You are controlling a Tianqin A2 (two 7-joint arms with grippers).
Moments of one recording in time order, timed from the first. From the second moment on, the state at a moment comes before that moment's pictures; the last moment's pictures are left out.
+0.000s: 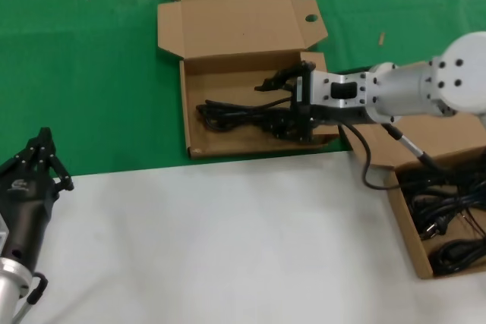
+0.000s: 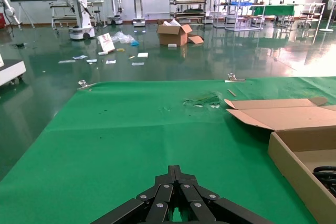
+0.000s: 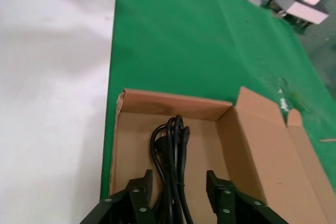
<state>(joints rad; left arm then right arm) 0.00 -0.30 1.60 -1.60 -1.80 0.00 0.00 0.95 0.42 -2.13 1.07 1.22 -0.93 -0.05</state>
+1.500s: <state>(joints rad) 0.00 -0.30 1.60 -1.60 -1.80 0.00 0.00 0.51 0.45 -1.89 1.41 1.47 -0.59 0.07</state>
